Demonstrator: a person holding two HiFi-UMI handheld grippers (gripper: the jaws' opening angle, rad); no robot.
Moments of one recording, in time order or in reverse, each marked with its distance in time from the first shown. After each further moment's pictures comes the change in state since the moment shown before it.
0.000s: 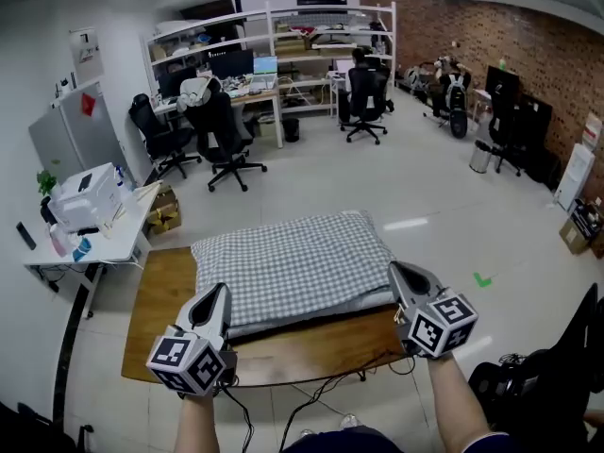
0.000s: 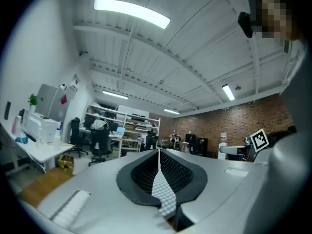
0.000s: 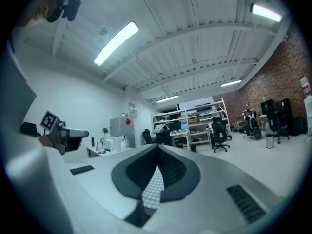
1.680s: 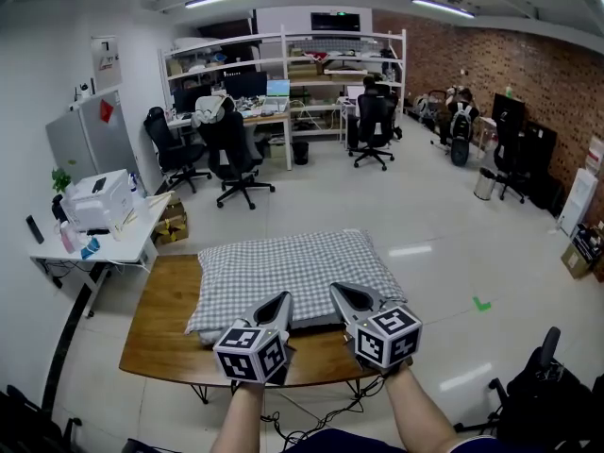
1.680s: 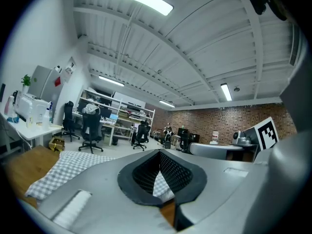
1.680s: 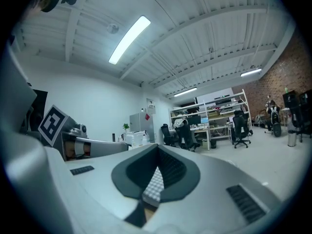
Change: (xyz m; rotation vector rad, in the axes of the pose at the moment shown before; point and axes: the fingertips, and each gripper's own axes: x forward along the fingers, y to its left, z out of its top) left arm 0.049 -0.100 -0.050 -0.091 0.116 -0.075; right arm 0.033 0.103 -0.012 -0.010 0.078 0.227
